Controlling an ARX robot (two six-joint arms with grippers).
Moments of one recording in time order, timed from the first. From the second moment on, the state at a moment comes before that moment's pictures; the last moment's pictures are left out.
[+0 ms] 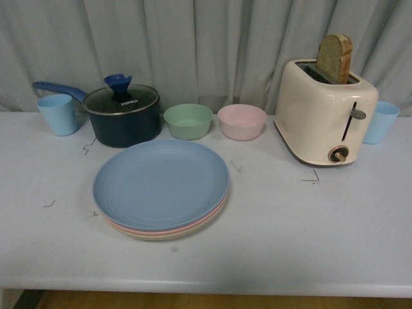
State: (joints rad) left arm 0.00 0.01 0.01 0.00 0.00 -0.01; right arm 0.00 0.26 0.01 0.27 0.00 0.01
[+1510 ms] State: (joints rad) left arm 0.00 0.01 0.01 0.00 0.00 -0.01; right arm 0.00 0.00 0.01 0.00 0.00 0.00
